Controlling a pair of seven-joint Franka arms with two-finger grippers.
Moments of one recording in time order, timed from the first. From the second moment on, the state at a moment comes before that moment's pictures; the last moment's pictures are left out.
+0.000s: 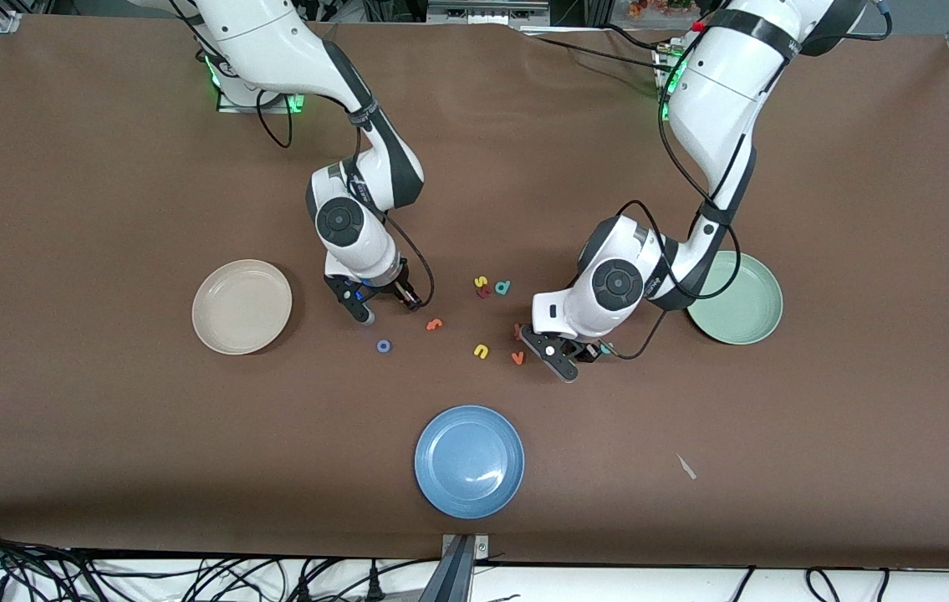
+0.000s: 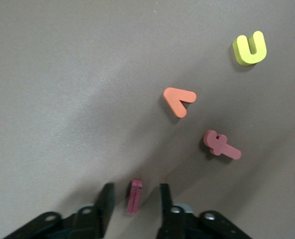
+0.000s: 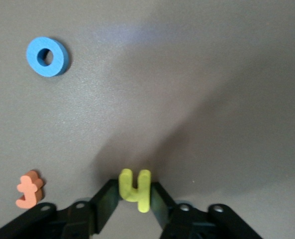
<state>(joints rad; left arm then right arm) -0.41 0.80 -0.09 -1.57 -0.05 2.40 0.32 0.74 0.64 -0.13 -1.87 0.34 2.55 1.20</state>
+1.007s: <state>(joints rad) -0.11 0.59 -0.07 -1.56 -0.05 1.86 0.62 0.73 0.55 -0.25 -1.81 0.34 2.19 0.91</state>
